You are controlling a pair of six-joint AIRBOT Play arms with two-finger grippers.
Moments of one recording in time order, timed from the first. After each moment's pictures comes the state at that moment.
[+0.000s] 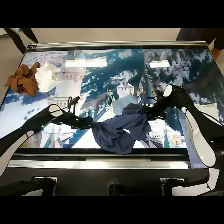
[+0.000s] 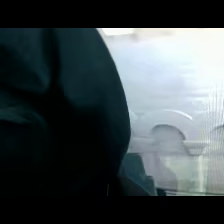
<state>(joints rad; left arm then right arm) -0.30 -1.36 0.96 0.91 -0.95 -1.52 0.07 -1.65 1.34 -1.26 1.29 1.74</state>
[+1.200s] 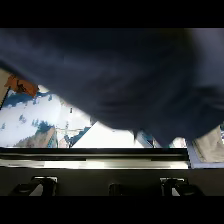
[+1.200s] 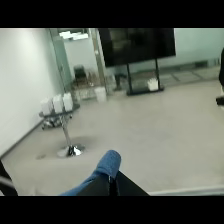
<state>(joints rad) 0.08 -0.84 1.86 1.20 -0.80 -1.52 0.06 -0.82 1.85 -1.61 0.86 1.77</state>
